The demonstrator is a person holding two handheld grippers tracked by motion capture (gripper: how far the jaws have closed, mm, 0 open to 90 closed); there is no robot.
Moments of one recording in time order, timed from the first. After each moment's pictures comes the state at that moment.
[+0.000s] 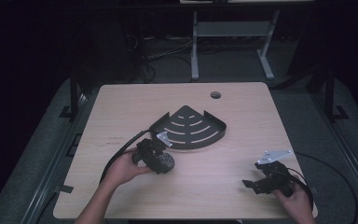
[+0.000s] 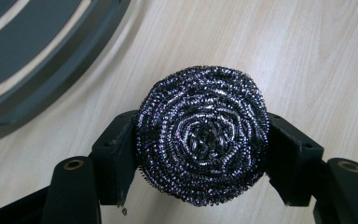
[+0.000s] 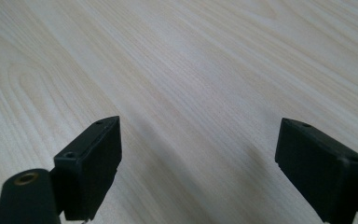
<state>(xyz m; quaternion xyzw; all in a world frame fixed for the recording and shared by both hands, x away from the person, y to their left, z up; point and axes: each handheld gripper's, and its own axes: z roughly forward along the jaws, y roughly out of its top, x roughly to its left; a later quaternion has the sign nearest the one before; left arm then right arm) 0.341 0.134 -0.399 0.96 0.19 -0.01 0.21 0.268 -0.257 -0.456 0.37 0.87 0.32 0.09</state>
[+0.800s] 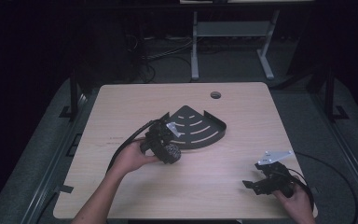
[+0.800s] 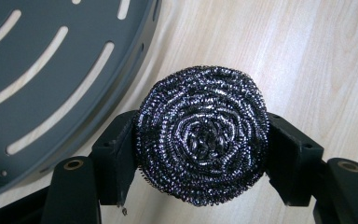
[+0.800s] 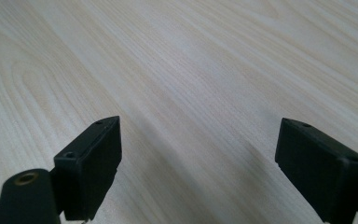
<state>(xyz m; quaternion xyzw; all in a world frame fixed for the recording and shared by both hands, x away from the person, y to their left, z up) 0.367 0.110 -0.386 0.97 0.17 0.00 0.20 0.266 -0.258 -0.456 0.37 0.87 0.32 0.09</state>
